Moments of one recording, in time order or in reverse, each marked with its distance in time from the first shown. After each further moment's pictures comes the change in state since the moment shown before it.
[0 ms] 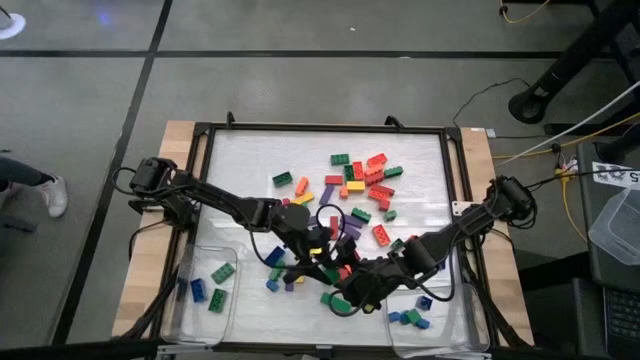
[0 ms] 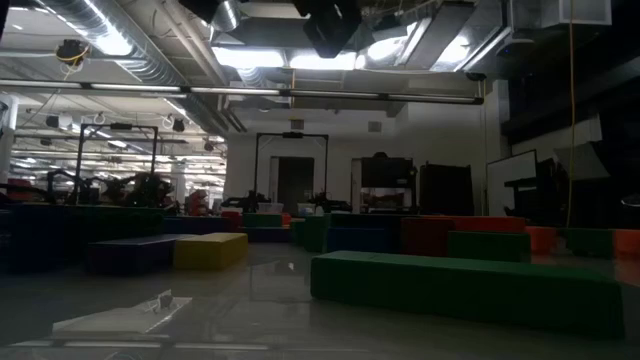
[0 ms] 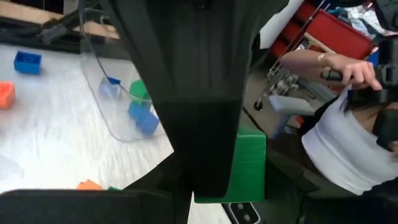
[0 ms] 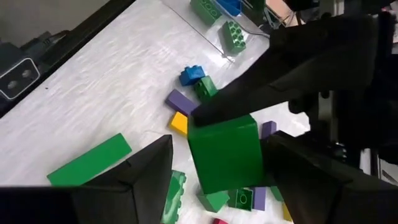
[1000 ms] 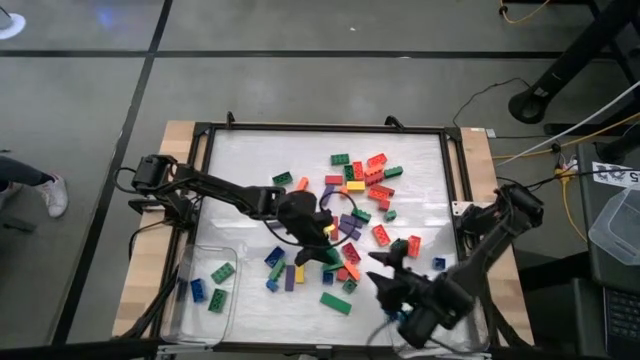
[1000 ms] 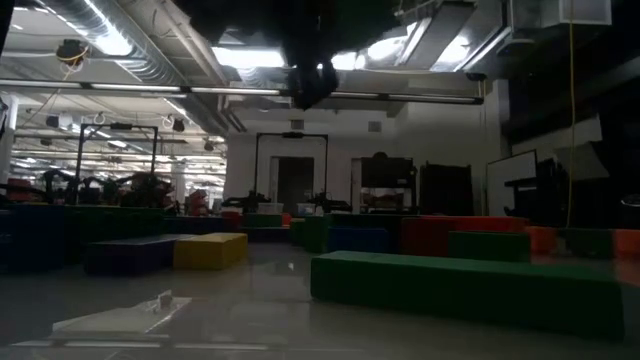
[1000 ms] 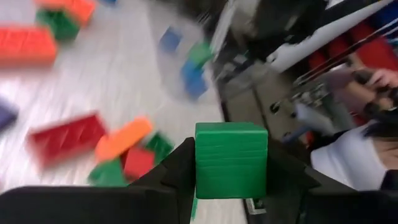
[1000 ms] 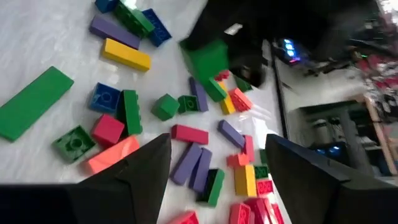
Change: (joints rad) left arm 0.102 0.000 0.000 -0.142 -0.004 -0.217; right arm 0.249 0.000 0.000 -0.501 0.544 0.631
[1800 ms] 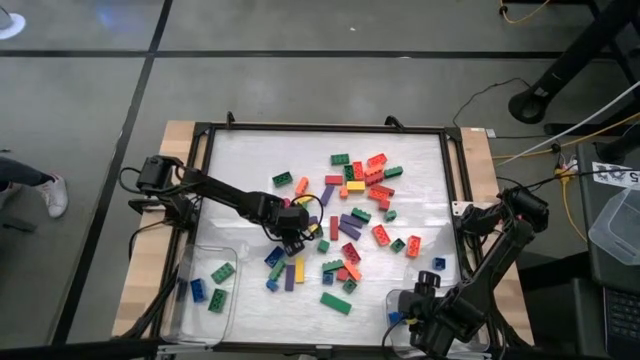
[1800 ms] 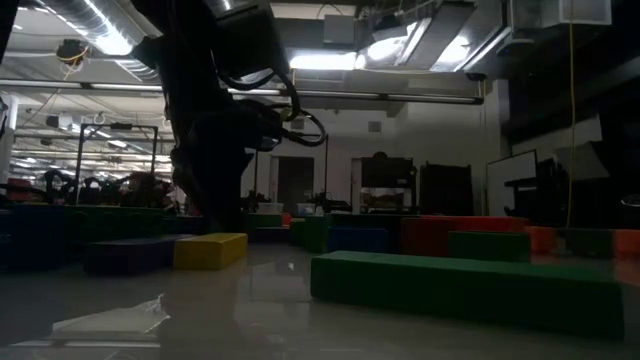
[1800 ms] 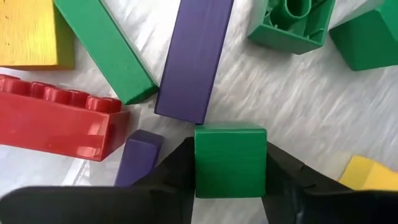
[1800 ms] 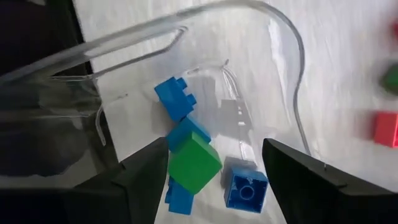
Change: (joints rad) left arm 0.001 0.041 -0.128 -0.607 -0.549 -0.111; right arm 0.167 0.000 -0.163 0.019 -0.739 0.815
